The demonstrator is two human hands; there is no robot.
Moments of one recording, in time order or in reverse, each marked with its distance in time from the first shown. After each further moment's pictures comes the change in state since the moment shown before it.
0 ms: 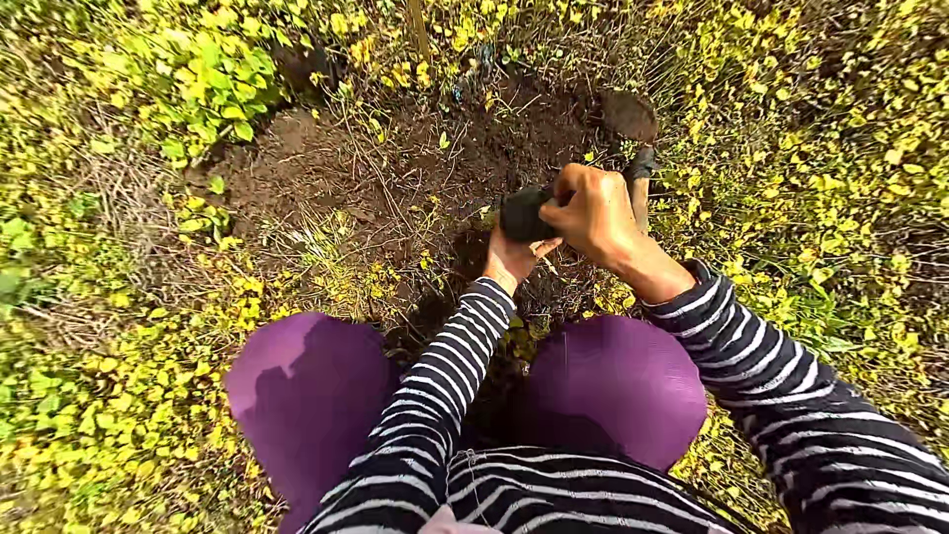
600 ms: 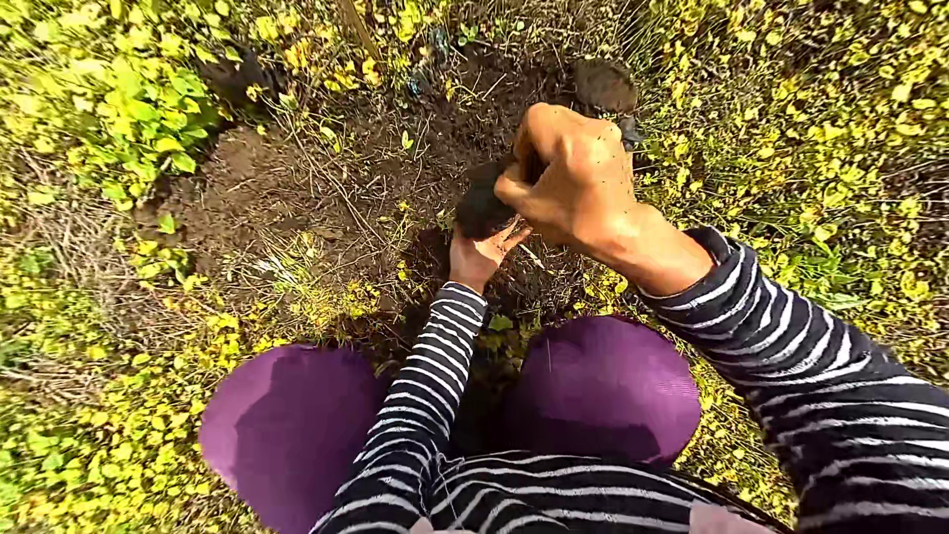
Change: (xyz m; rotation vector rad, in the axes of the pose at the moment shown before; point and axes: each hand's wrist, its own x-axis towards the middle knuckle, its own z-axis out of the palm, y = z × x) left_hand 0.017 0.017 -0.013 -0.009 0.061 0.036; right_hand 0.018 -0.025 -0.024 -0.024 0.216 -0.314
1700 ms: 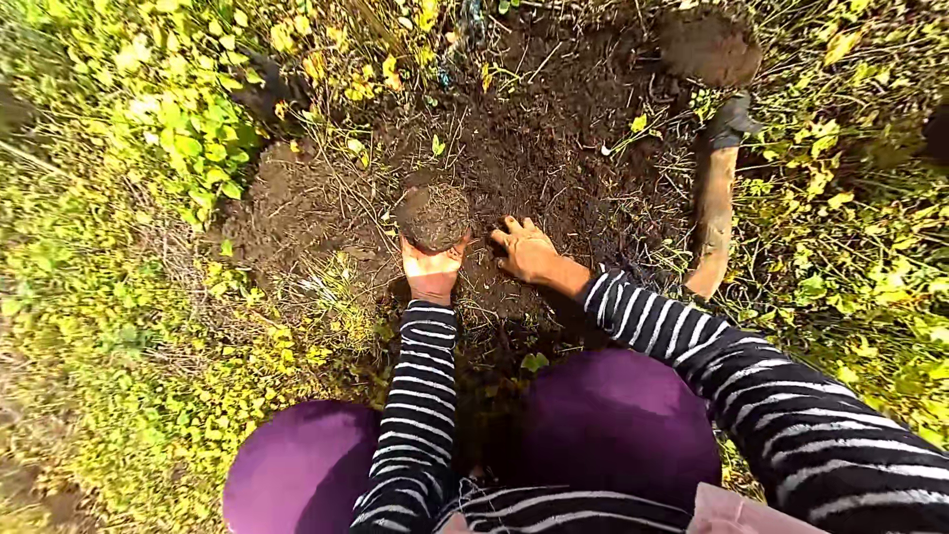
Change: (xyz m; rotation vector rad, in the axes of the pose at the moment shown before) left_hand 0.030 0.089 -0.032 -0.088 0.121 0.342; right_hand -0.025 0.141 0.237 0.121 -0.783 0.336
